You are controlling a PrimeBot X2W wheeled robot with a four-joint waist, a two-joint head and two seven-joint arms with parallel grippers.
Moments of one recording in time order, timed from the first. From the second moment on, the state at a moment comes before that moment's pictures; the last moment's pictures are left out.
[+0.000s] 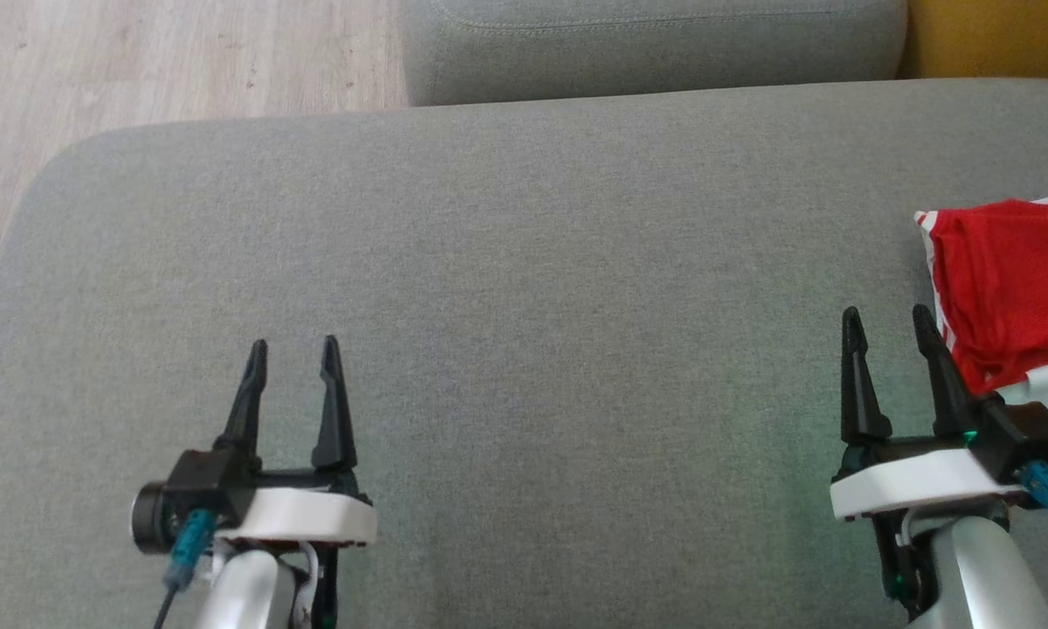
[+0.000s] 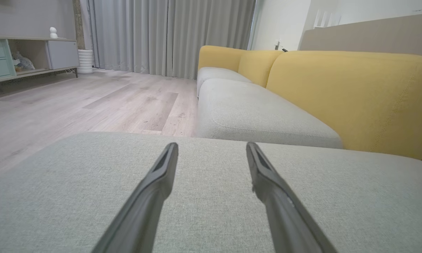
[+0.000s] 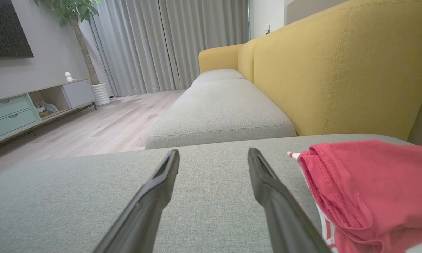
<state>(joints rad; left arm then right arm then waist) -0.14 0.05 -0.19 0.28 -0.25 0.04 -0.25 -0.10 -0.05 -0.02 0.26 0.13 0.13 -0.25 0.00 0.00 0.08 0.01</state>
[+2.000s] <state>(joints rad) -0.09 0.05 -0.12 0.35 -0.62 0.01 -0.18 -0.05 -0.04 -0.03 0.32 0.43 0.13 -0.18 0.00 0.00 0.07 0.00</state>
